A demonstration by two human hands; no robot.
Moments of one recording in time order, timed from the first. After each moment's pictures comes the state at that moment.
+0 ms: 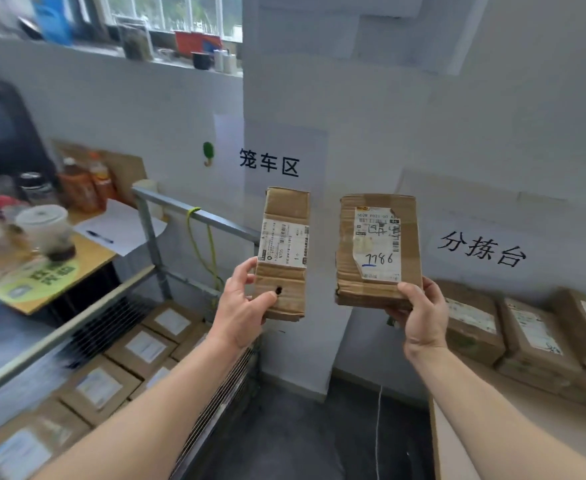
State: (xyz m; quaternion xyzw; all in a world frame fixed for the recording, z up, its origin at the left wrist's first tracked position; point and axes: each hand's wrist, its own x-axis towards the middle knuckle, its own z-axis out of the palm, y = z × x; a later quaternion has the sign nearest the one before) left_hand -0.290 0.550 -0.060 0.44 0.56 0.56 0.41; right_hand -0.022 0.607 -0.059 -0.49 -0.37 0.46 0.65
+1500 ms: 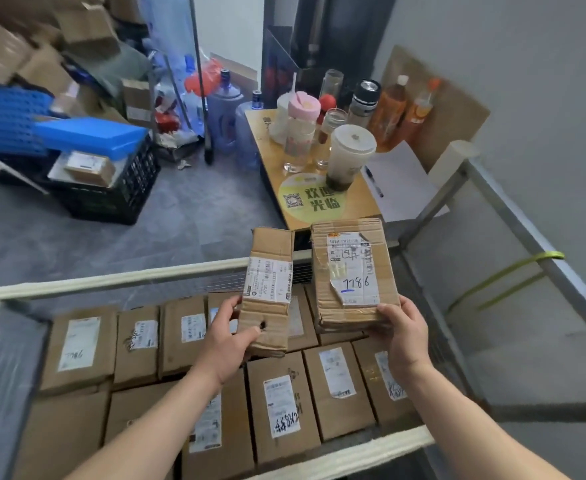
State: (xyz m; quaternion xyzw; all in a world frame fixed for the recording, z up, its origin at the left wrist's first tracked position) left_hand -0.666 0.402 -0.249 0.02 0.74 0.60 0.30; right_hand -0.545 0.665 -0.229 -0.40 -0.59 0.68 0.19
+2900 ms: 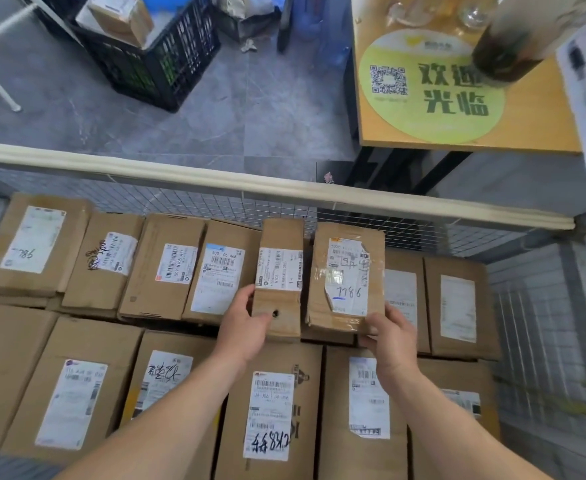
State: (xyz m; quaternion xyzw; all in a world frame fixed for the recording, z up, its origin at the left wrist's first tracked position) left_hand -0.692 0.486 -0.517 -0.25 0.73 0.56 0.30; right_hand -0.635 0.716 -0.535 -0.46 -0.59 0.66 -0.06
